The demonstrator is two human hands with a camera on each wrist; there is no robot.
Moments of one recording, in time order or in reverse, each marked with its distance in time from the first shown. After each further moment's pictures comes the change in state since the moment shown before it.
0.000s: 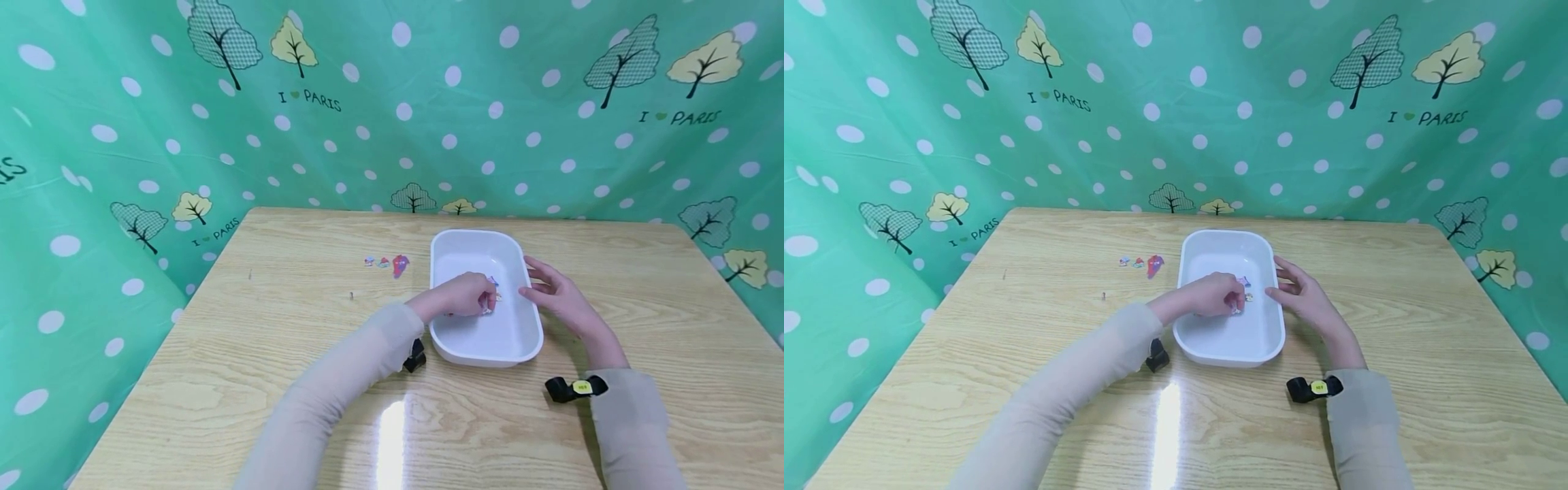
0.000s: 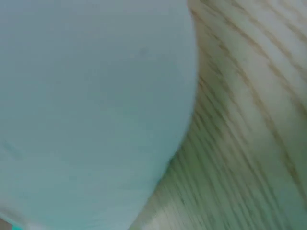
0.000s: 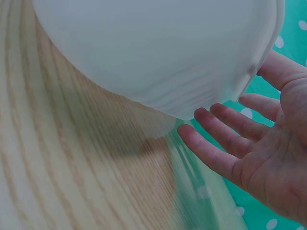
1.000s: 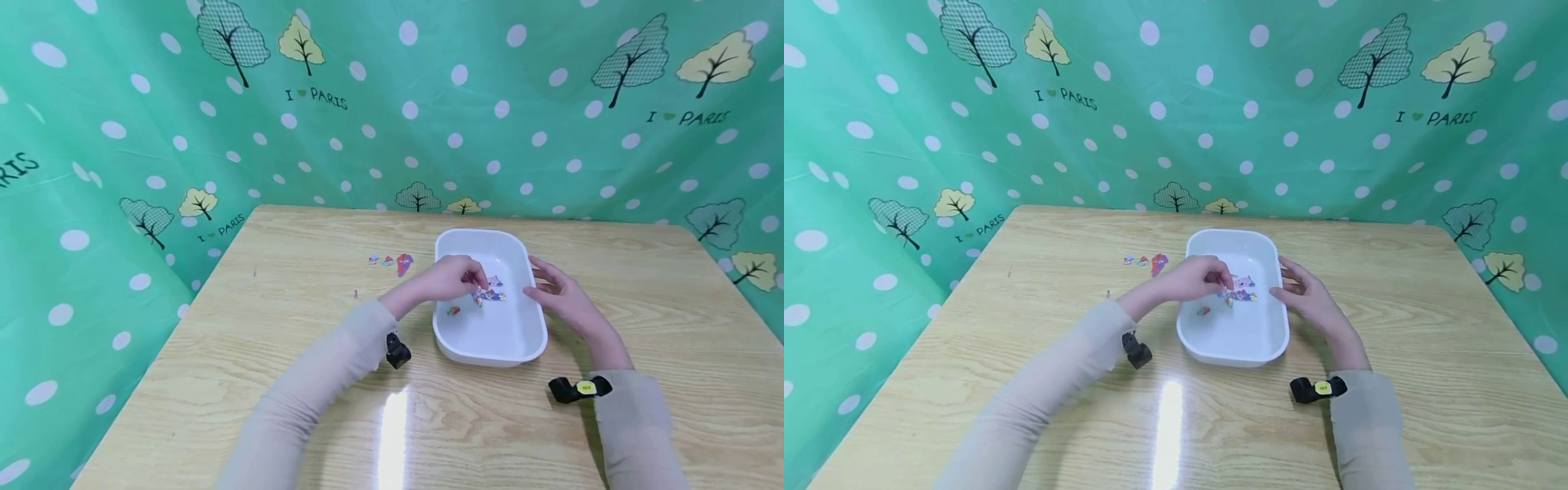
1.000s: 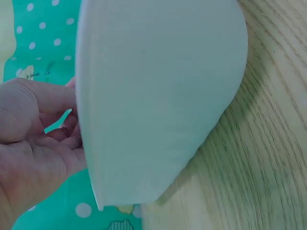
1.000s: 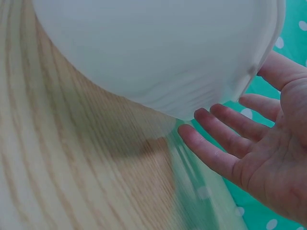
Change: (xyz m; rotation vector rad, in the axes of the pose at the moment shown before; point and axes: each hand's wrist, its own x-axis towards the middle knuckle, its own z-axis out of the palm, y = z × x) left_hand -0.039 -0.003 -0.032 -0.199 0.161 -0.027; right_hand -0.003 -0.005 0.001 -0.010 0.003 0.023
